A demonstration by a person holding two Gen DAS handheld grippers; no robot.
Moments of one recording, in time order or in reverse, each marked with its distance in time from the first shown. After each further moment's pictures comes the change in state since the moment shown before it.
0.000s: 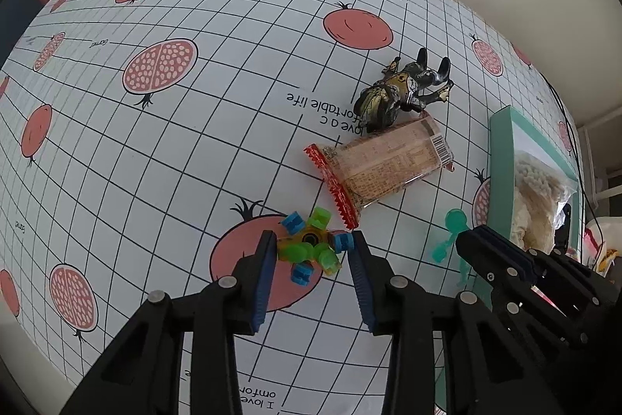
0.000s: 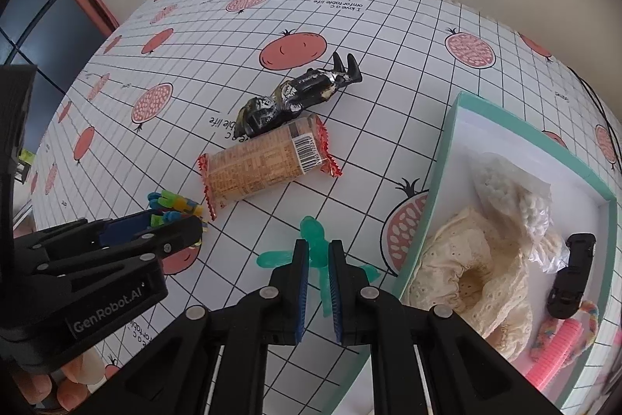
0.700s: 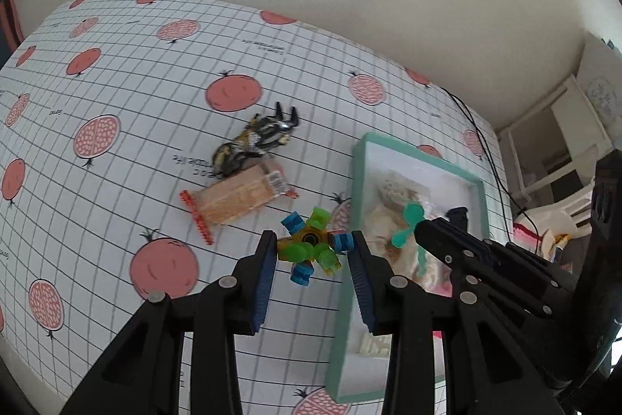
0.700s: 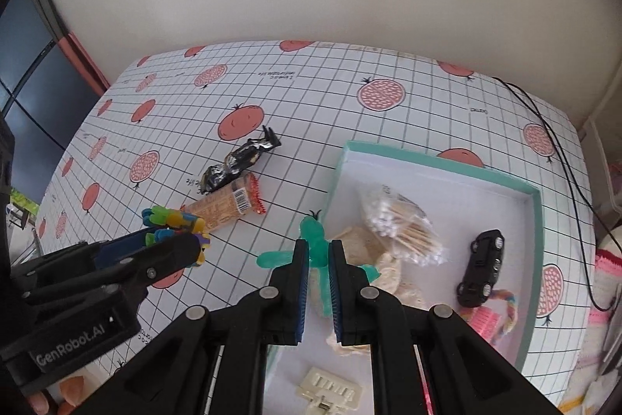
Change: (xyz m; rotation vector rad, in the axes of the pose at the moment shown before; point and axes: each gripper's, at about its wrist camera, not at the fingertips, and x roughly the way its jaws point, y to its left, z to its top) left arm -0.076 -0.088 -0.009 0.061 -0.166 -0.192; right arm -0.085 -0.066 -0.009 0.092 -0.152 -0.032
